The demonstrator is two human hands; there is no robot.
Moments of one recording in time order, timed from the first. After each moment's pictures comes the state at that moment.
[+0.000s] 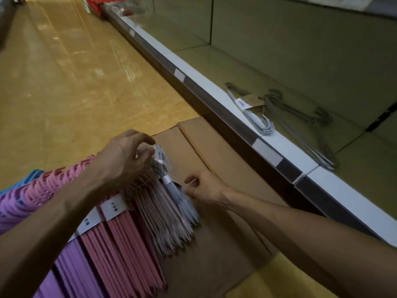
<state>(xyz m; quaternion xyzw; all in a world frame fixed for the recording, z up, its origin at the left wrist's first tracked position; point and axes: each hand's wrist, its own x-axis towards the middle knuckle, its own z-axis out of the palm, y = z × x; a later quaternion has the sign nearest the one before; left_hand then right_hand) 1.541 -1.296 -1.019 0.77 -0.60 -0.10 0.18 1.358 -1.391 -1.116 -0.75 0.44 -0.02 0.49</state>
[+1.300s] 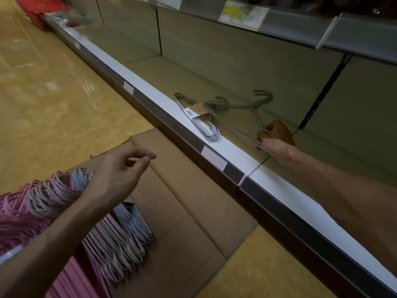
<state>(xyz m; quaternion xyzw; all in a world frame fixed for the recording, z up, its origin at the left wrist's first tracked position) 1.437 -1.341 -1.019 0.71 -0.53 -0.27 0.38 1.133 -1.546 -1.056 -0.59 0.69 -0.31 0.28</state>
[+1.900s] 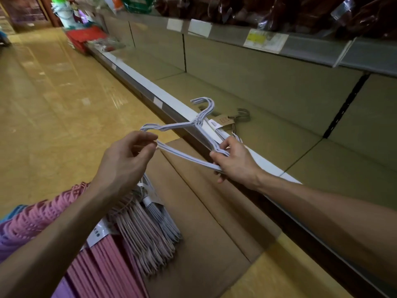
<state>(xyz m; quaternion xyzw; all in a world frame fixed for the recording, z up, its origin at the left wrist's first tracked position) 1.464 -1.312 -0.966 0.71 -0.51 -0.18 0.45 1.259 -1.445 -1.030 -0.67 0.46 -0.31 0.49</state>
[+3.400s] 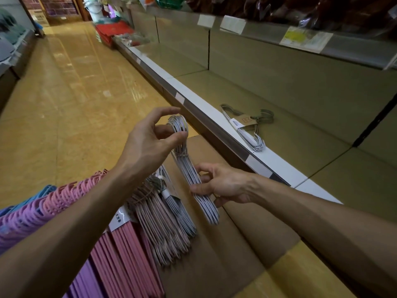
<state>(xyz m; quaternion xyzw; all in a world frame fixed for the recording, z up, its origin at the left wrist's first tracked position) 1.472 -1.312 -0.954 0.65 -0.51 -0.21 0.52 1.311 -1.403 -1.021 -0.65 0.32 0.00 0.69</state>
